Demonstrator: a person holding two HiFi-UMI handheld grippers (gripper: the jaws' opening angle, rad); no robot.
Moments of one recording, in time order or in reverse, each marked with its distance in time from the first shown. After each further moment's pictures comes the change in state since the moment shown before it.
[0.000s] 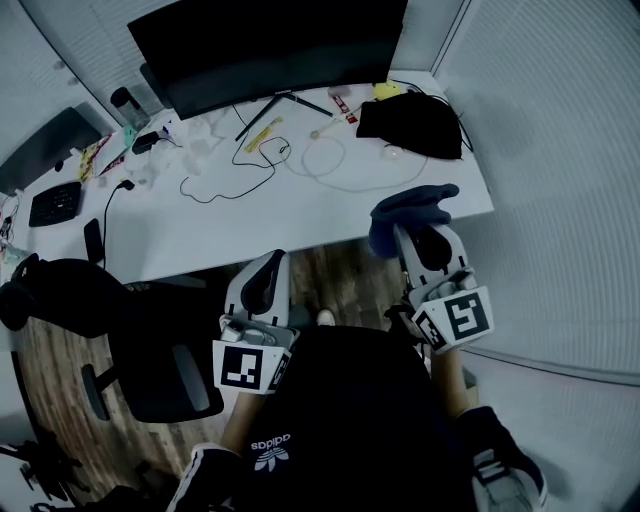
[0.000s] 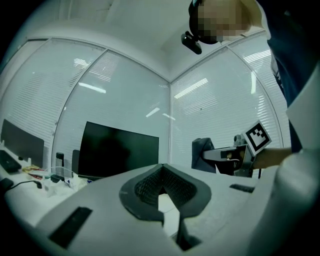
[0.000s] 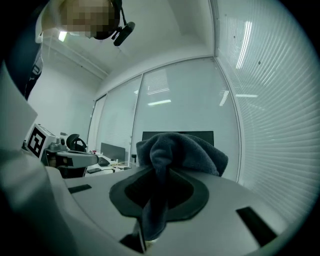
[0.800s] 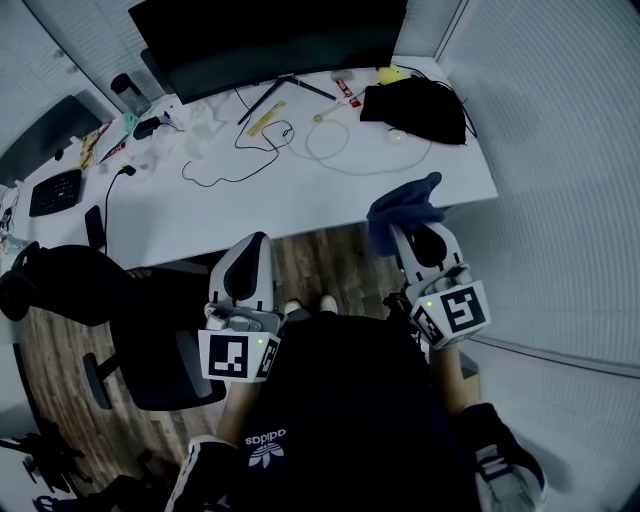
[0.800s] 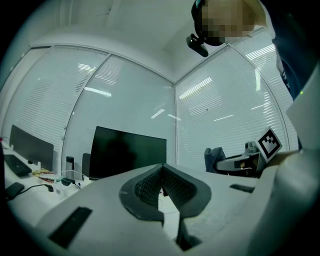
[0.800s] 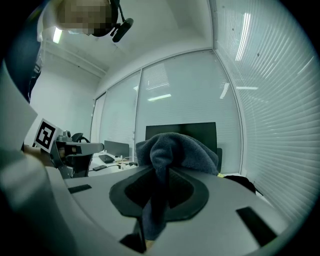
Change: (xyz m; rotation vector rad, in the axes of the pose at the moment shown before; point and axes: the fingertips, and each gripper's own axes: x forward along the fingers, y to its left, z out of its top) left arm -0.017 0.024 0.011 0.012 -0.010 0.070; right arm -0.010 0.021 -0.027 0.048 0.059 0.023
